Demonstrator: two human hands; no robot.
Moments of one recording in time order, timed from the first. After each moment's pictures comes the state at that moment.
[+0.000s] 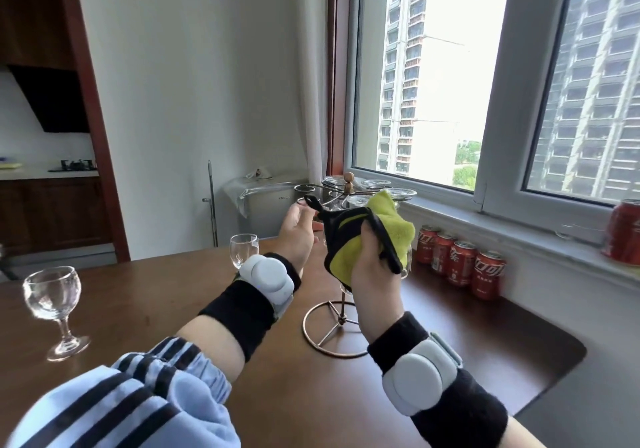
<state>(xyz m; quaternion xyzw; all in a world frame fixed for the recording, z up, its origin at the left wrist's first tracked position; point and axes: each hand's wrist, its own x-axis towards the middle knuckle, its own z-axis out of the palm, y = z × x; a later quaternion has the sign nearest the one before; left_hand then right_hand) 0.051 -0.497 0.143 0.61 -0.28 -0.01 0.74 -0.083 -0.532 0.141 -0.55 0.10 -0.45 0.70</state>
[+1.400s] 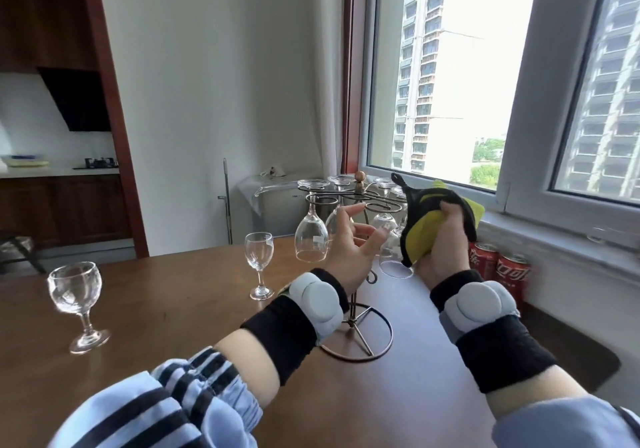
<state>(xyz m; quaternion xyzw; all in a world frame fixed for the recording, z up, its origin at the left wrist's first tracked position) 0.013 -0.520 0.129 0.62 -0.39 0.00 0.68 -0.052 -0.636 0.152 -0.42 0.15 -0.39 0.81</state>
